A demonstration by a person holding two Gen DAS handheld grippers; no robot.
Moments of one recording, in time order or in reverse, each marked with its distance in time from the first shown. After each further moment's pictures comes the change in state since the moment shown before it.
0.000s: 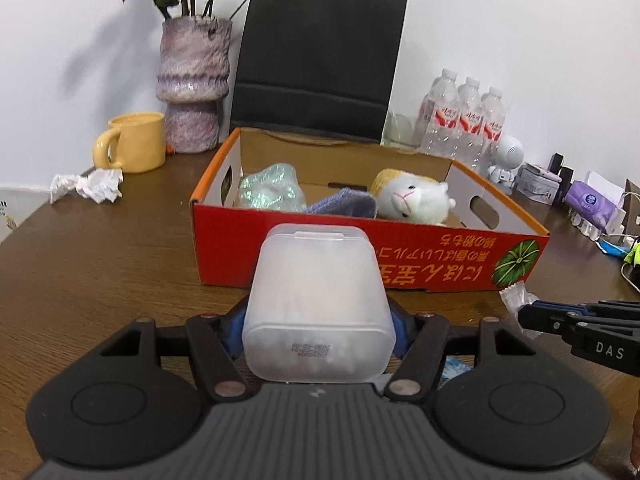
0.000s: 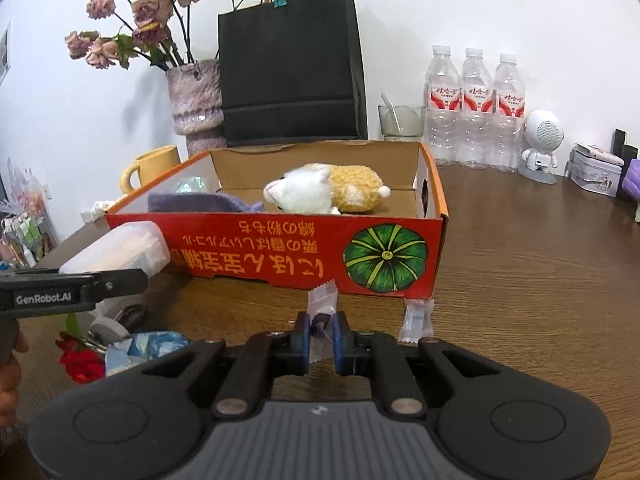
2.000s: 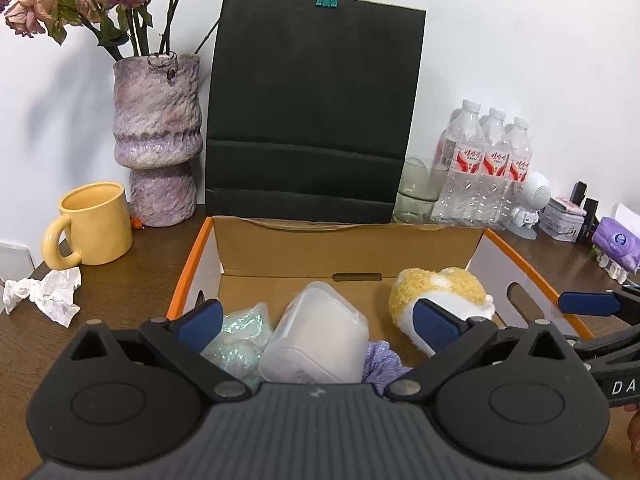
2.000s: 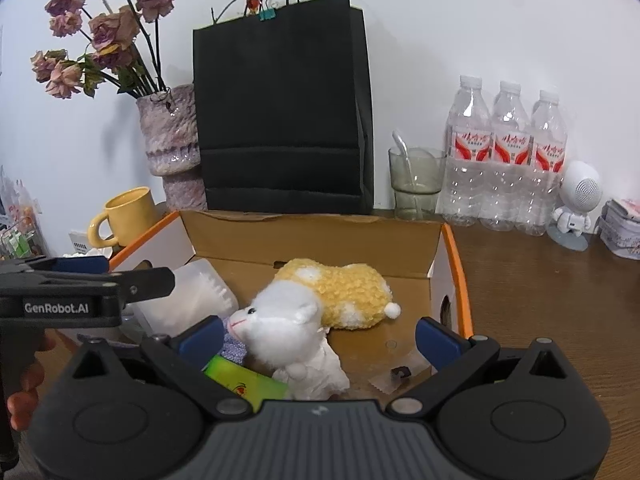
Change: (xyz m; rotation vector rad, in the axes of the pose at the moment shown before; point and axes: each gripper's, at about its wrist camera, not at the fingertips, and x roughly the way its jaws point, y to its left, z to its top) left arm 0.090 0.001 0.105 0.040 -0.028 -0.005; right arm 0.080 -0.006 0.109 -0.027 -0.013 -0.001
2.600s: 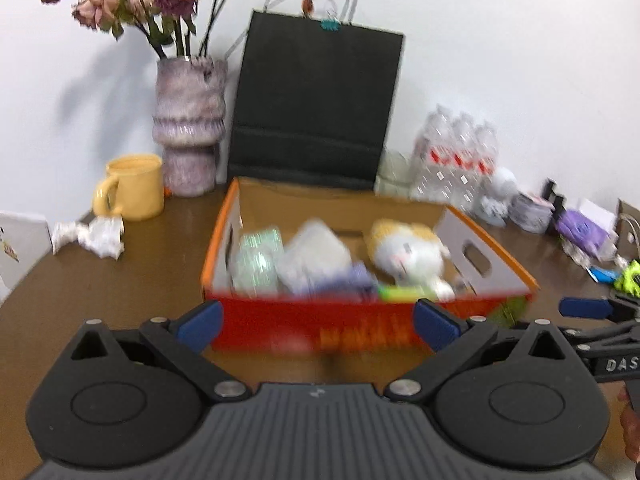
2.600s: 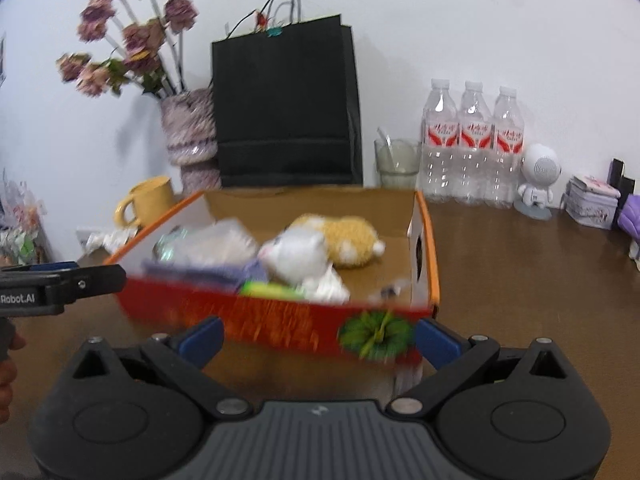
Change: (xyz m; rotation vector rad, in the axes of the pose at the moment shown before) left arm -0.106 0.004 -0.061 -0.029 0.002 -0.033; right arm -0.088 0.012 -0.063 0.017 -0.004 -0.017
